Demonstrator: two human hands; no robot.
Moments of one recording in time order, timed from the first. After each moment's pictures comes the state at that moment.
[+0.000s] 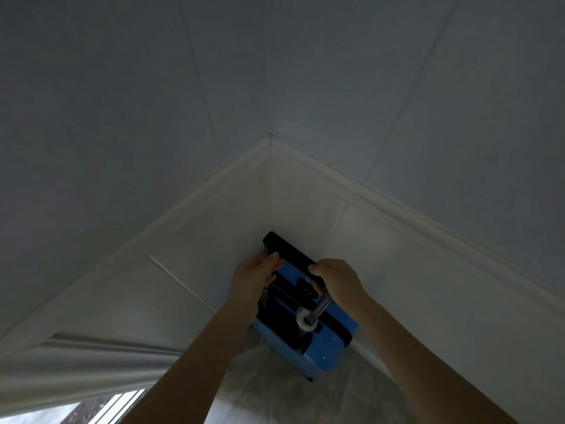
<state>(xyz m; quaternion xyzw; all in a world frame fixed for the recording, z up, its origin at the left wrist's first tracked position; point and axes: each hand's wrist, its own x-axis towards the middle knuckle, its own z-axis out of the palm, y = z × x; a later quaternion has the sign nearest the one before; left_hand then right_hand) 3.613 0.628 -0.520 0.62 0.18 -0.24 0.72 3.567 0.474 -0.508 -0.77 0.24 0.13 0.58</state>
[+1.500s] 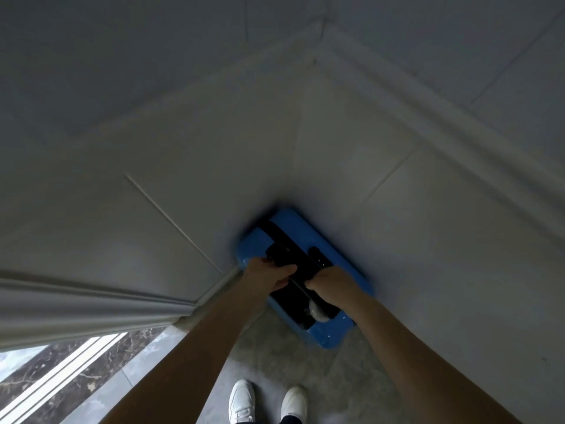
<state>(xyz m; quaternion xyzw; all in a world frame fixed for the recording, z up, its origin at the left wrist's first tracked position) 3.593 0.651 -0.637 0.60 0.25 -0.40 0.64 3.562 0.506 -0.633 -0.81 0.27 0.38 0.36</state>
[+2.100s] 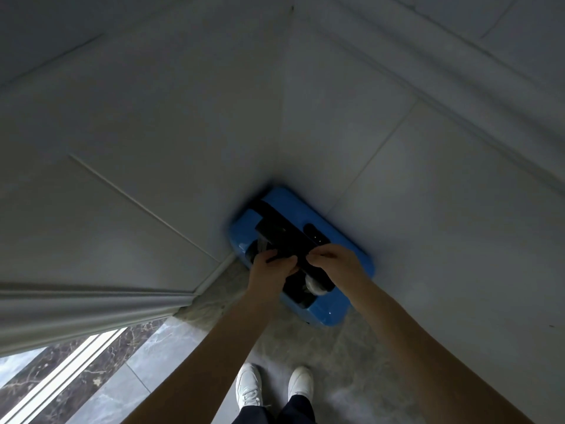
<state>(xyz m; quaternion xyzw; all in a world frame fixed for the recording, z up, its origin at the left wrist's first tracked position) 3.565 0.622 -0.653 0.61 0.30 -0.33 0.65 3.545 0.490 -0.651 -0.77 0.29 0.20 0.52</state>
